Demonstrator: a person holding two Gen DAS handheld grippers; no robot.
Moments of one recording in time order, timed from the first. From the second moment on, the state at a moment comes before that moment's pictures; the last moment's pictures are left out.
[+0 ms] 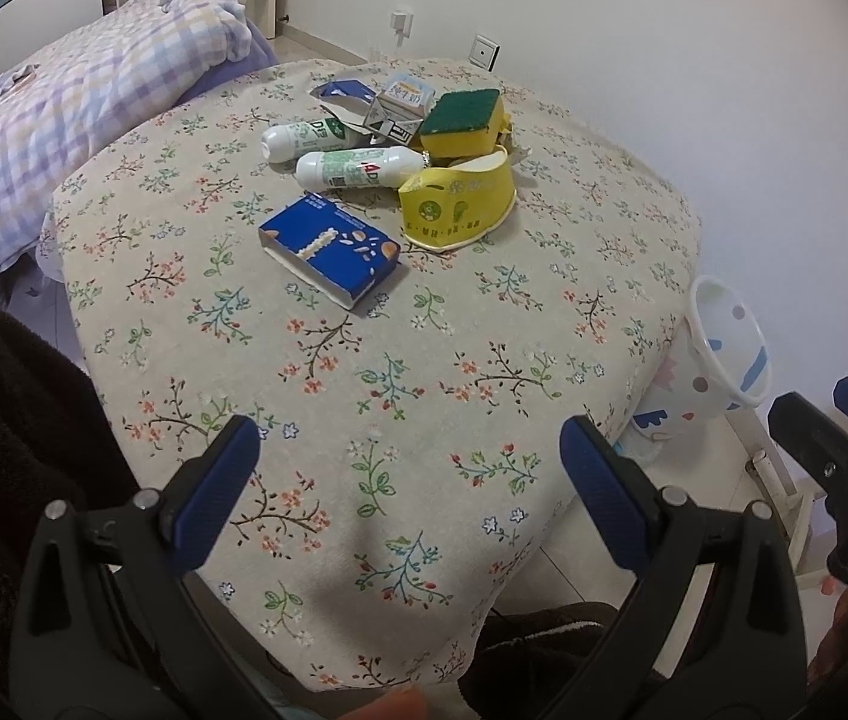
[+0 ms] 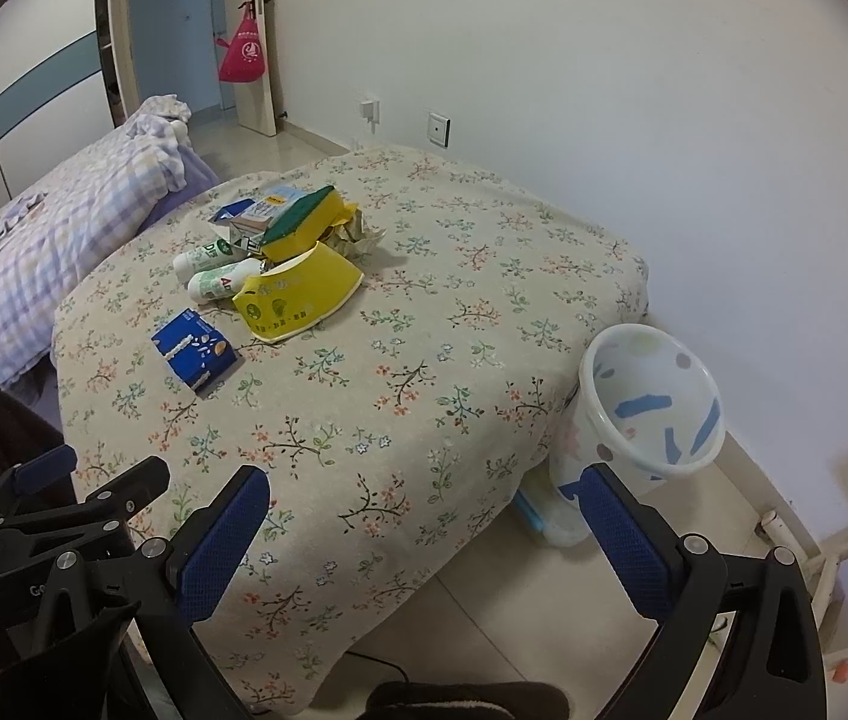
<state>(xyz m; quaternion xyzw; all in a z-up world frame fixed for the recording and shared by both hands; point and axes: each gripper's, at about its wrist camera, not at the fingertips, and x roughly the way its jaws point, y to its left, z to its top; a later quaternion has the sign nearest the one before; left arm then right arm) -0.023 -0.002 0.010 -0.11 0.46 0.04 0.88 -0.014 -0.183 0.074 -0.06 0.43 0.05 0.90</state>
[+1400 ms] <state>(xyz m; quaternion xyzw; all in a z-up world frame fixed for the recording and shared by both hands) -0.021 -0.002 0.018 -0.11 0.45 0.04 0.89 -0.013 -0.182 0.077 -0.06 0.43 0.06 0.90</state>
